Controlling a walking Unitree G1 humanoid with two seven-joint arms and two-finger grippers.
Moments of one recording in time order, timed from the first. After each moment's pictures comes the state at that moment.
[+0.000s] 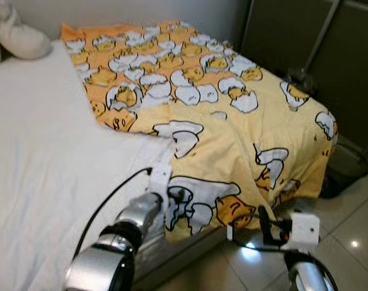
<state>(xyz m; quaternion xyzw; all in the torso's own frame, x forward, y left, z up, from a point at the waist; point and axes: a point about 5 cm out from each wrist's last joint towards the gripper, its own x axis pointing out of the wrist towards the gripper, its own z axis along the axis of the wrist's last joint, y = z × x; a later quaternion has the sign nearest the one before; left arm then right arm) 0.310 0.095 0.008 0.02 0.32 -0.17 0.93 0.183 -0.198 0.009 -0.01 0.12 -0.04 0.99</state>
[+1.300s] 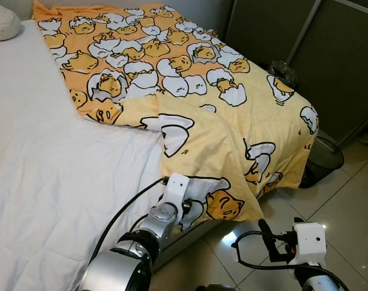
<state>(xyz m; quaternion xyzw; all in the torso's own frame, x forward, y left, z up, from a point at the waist) 0.292 0.059 -0.005 0.12 0.32 -0.15 0.93 0.161 -0.205 0.021 -0.04 0.16 0.02 0.99</state>
